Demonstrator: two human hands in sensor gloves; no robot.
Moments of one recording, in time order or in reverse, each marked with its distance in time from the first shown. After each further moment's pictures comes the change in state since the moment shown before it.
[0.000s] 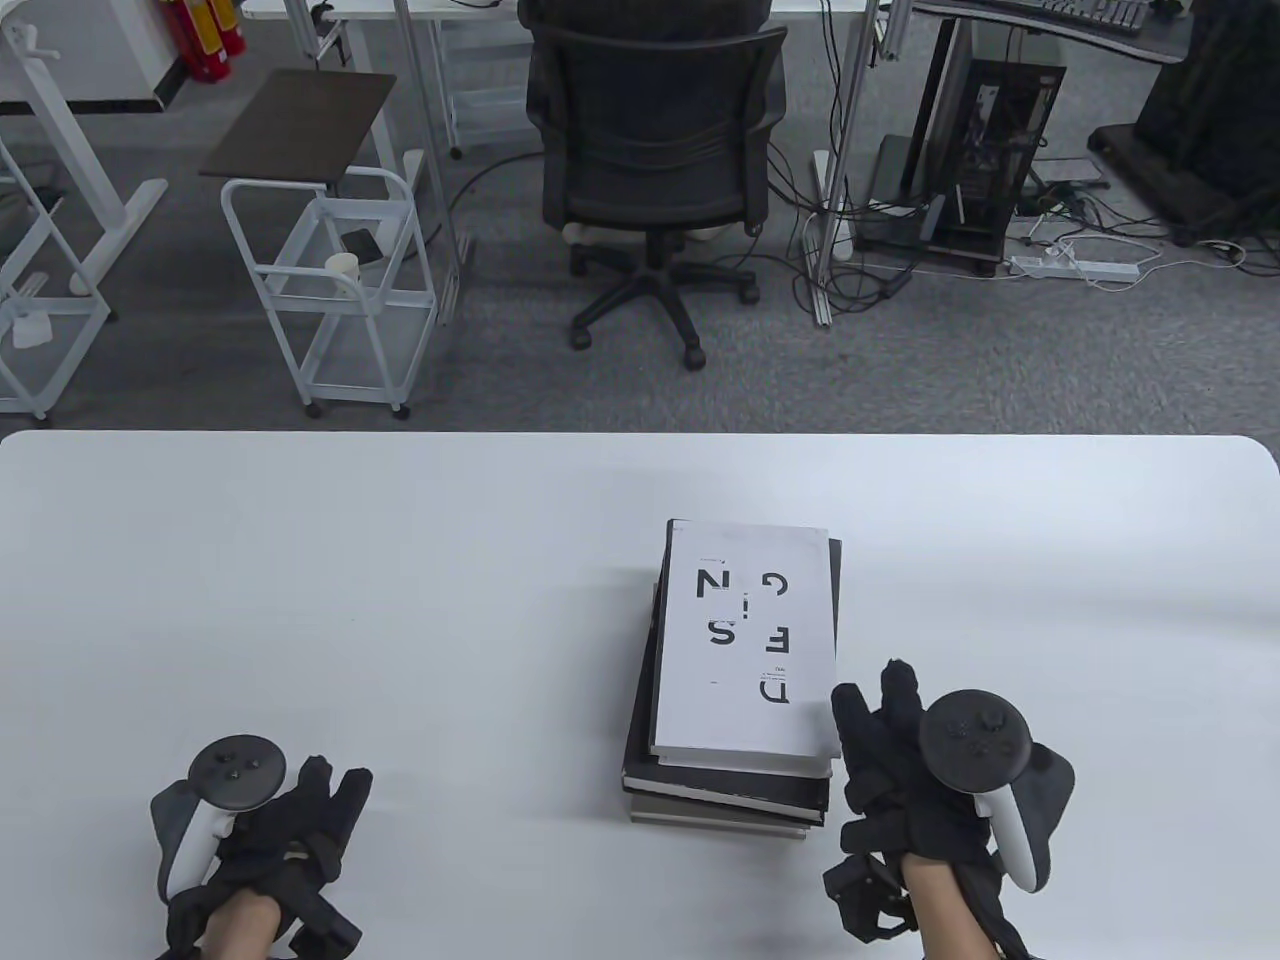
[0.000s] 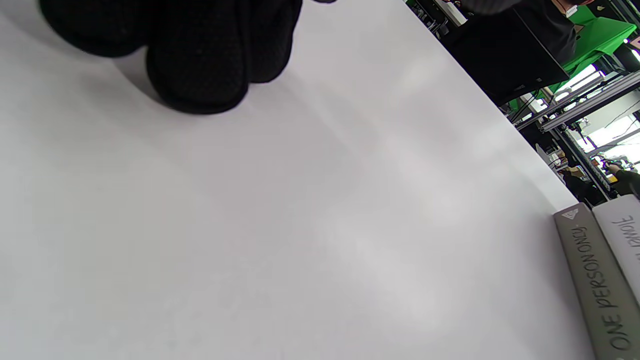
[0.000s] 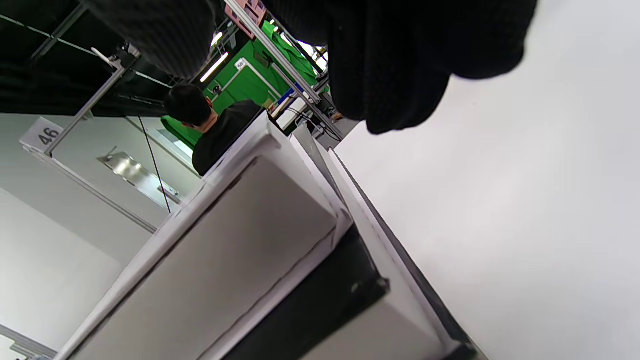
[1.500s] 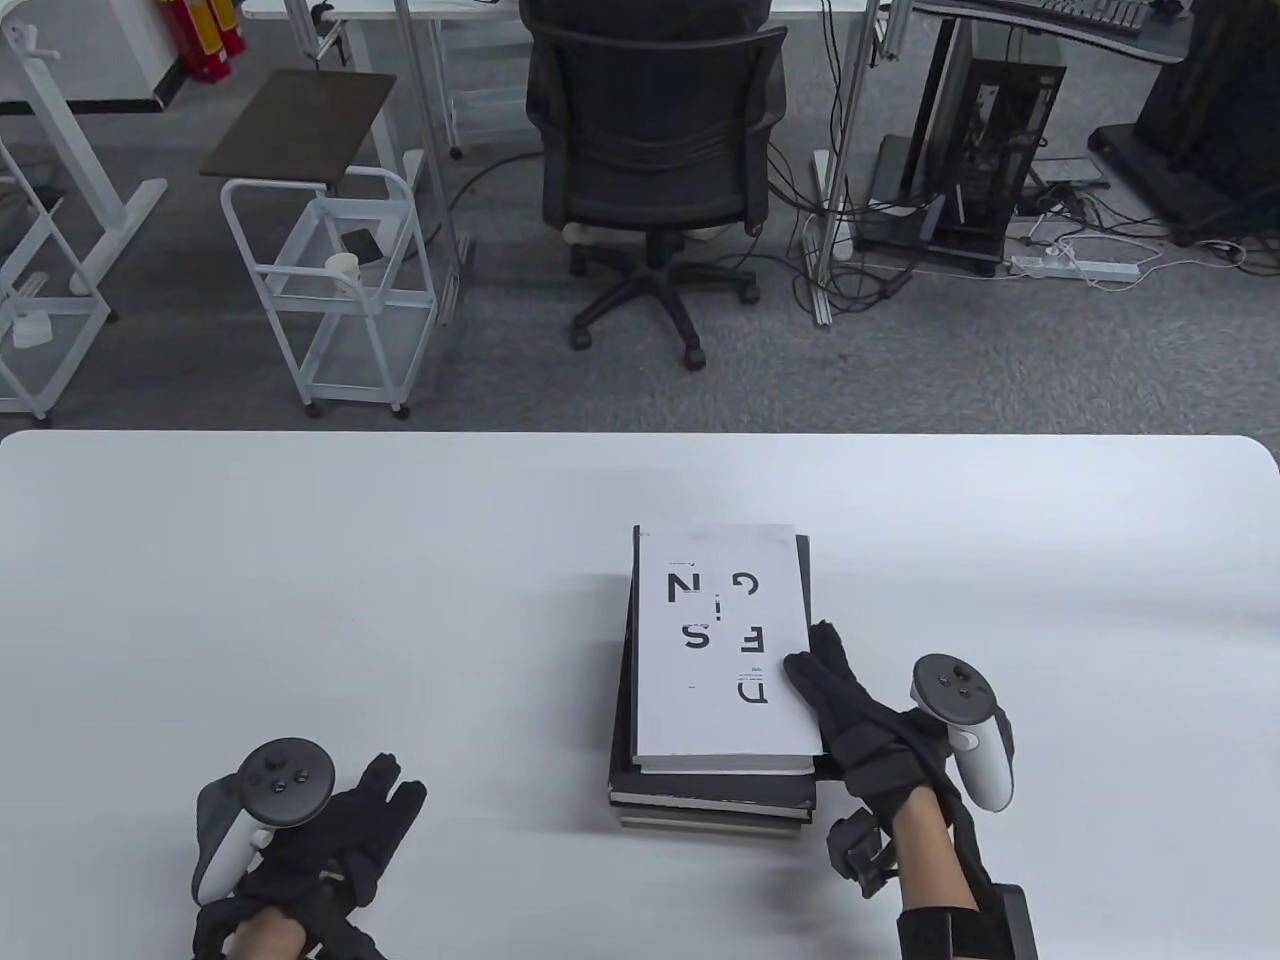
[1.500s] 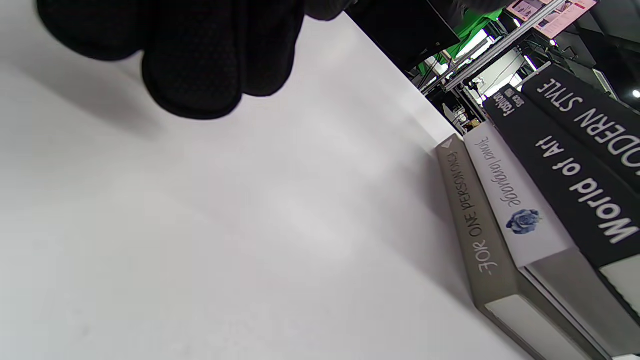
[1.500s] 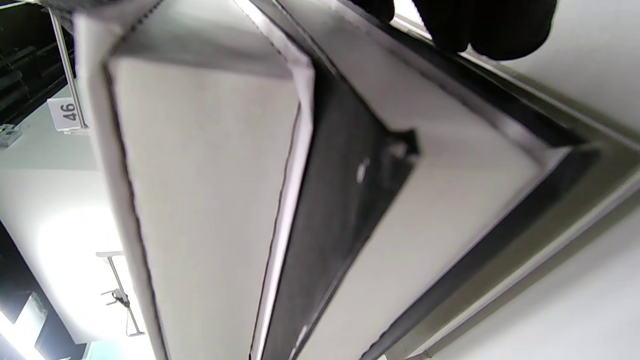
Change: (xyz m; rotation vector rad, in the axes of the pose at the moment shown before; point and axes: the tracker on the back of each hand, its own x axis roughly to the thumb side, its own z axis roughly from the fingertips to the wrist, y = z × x) left_hand 0.038 -0.020 0.019 -0.077 -0.255 -0.074; right_hand -0.041 0.077 -0.072 0.602 -0.031 -0.516
